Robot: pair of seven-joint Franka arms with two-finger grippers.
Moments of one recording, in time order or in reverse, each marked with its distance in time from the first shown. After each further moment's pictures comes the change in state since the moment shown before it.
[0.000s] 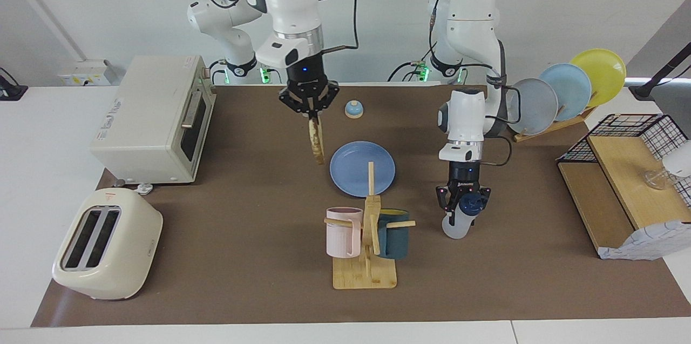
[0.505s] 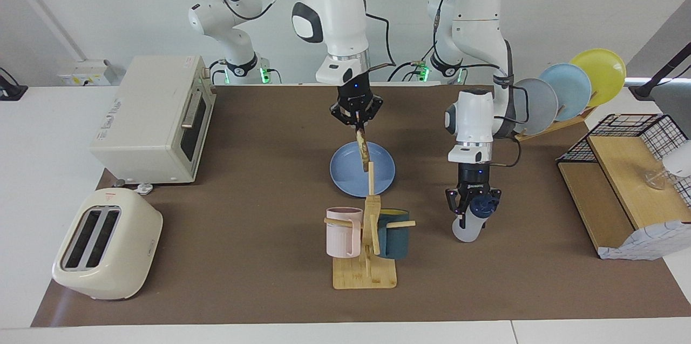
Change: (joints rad) left arm 0.050 0.000 0.001 0.055 0.031 -0.028 0.007; right arm 0.124 0.094 0.000 -0.136 -0.098 0.315 0.073
